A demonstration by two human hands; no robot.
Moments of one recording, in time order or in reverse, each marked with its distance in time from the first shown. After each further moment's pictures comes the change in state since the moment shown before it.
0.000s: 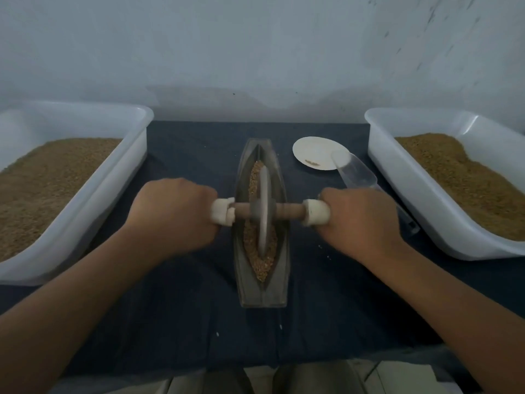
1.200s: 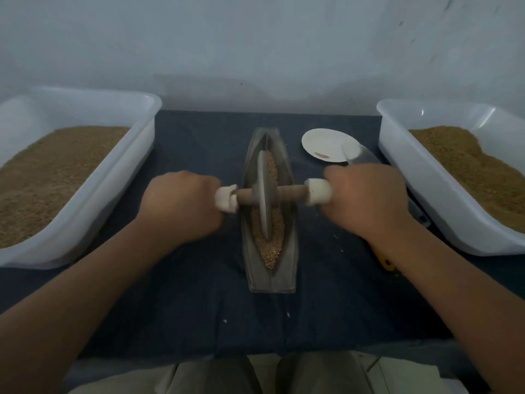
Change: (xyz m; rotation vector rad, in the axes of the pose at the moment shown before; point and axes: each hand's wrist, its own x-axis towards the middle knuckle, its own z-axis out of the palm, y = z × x) left_hand -0.004 0.003 0.008 -0.109 -0.041 -0.133; right_hand 0.029 -0.004 -0.006 -0.074 0.000 -0.056
